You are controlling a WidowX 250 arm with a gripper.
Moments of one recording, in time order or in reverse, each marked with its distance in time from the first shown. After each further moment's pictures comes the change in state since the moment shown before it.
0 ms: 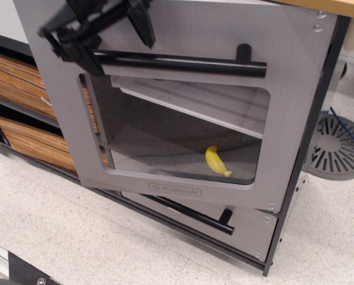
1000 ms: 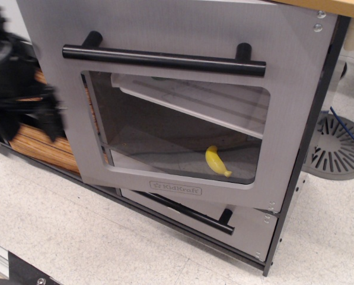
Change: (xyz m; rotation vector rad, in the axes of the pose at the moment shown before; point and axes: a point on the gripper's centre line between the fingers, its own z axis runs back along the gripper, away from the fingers) arm 0.033 0.149 -0.052 0.237 0.123 -0.527
